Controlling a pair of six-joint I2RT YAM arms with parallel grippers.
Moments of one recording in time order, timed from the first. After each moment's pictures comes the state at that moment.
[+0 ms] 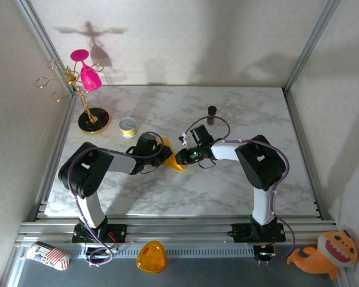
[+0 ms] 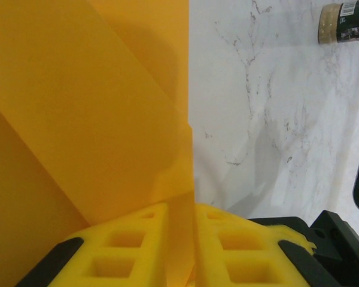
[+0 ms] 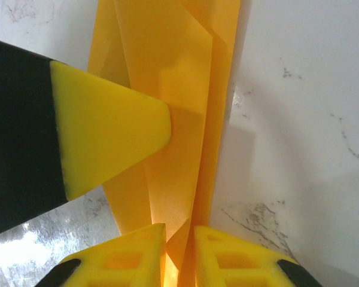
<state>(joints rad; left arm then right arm) -0.50 1.81 0.72 0.40 0.29 -1.12 0.62 1.95 1.04 -0.07 -0.57 0.31</state>
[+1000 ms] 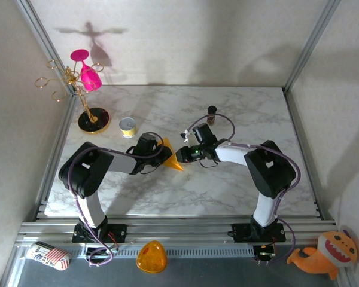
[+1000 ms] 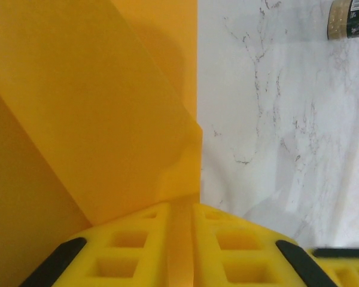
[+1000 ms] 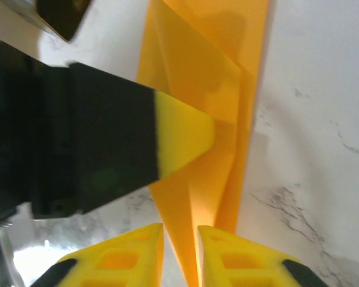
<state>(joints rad) -0.50 1.82 0.72 0.38 0.28 -1.10 0.63 1.81 0.99 -0.05 -0.55 0.36</state>
